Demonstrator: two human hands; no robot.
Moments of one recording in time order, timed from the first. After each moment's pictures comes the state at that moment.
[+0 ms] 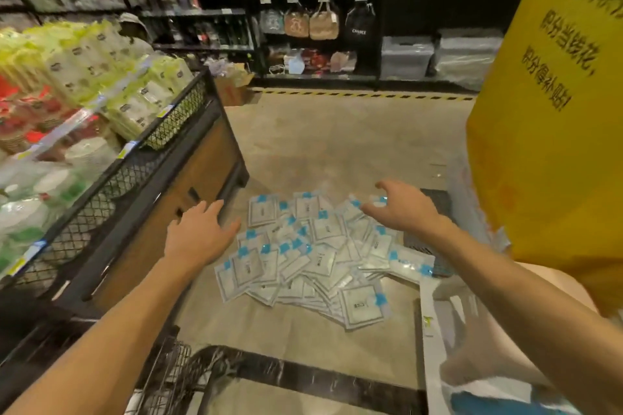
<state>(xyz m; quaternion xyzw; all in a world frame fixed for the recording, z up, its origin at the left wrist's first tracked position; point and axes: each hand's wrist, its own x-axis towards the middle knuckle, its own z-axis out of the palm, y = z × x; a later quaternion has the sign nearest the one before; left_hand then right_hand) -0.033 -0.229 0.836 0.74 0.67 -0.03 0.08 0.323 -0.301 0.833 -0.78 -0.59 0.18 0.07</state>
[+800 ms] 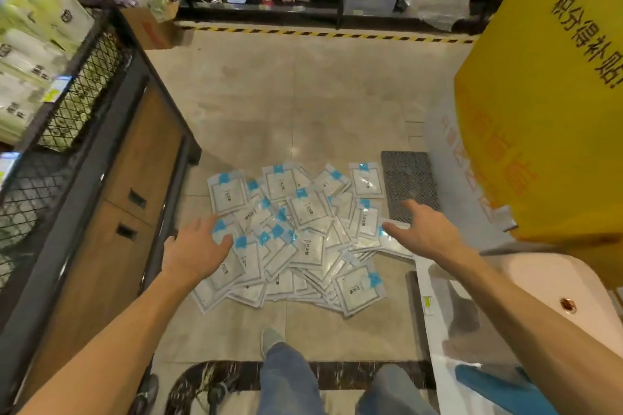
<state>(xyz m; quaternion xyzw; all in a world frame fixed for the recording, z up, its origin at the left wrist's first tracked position) -0.050 0.038 0.677 0.77 0.59 -0.13 0.19 0.316 -0.139 0.728 -0.88 -0.41 0.26 0.00</state>
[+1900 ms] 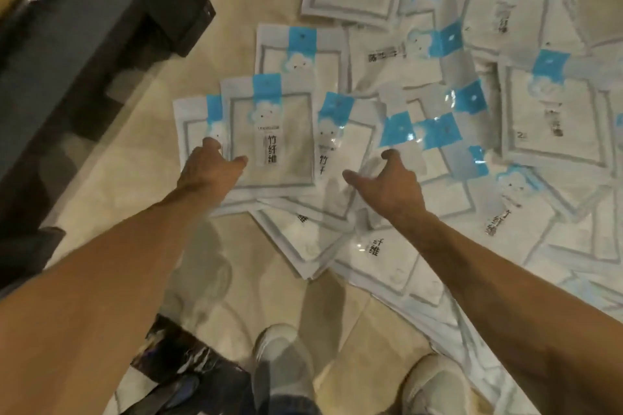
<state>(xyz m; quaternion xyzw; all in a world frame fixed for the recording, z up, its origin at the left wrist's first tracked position) -0.218 0.161 -0.091 0.43 0.83 -0.04 0.36 0.055 0.143 -0.062 -0.79 -0.42 0.45 0.01</state>
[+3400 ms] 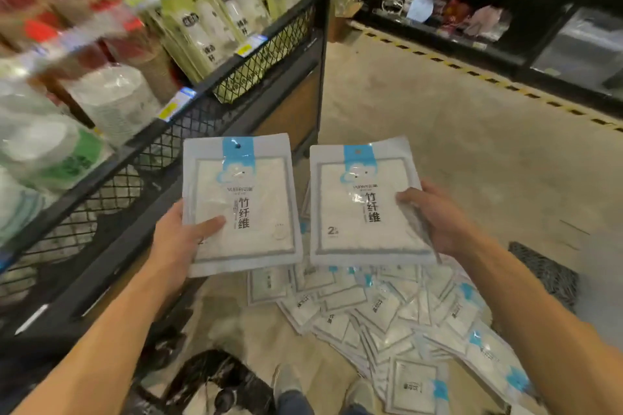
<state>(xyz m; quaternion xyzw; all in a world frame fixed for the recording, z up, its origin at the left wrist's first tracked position) -0.234 0.103 0.640 0.29 0.68 0.45 0.50 0.155 0.171 0.647 -0.63 -0.30 0.62 0.35</state>
